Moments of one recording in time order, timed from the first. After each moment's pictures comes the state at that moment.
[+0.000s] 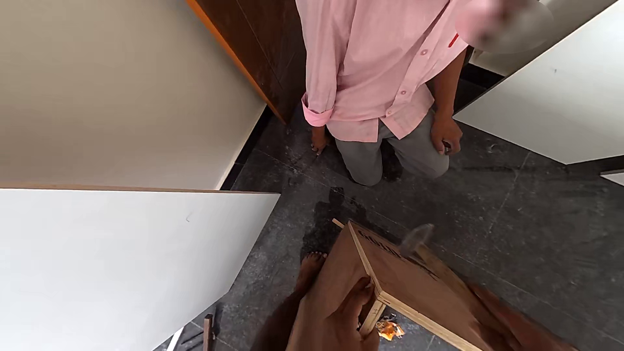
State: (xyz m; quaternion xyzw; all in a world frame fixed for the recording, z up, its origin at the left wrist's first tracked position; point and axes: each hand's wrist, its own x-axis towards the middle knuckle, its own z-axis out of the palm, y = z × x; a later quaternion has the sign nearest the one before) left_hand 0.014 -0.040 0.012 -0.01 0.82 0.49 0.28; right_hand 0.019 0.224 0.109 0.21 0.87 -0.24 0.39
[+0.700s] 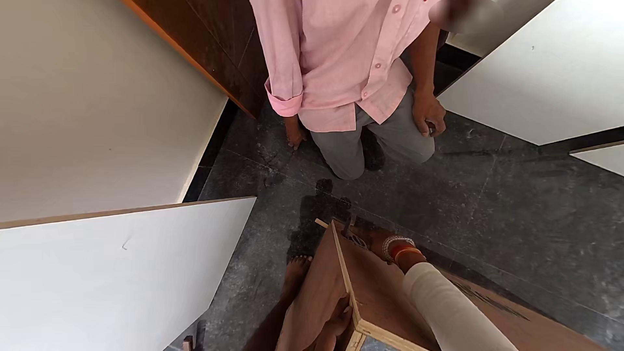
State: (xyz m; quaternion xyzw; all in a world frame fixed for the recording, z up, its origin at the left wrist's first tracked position) left_hand 0.021 -0.044 0.003 0.00 0.77 0.56 0.30; right_hand -0.084 0.197 -0.169 0.12 0.72 -0.18 0.66
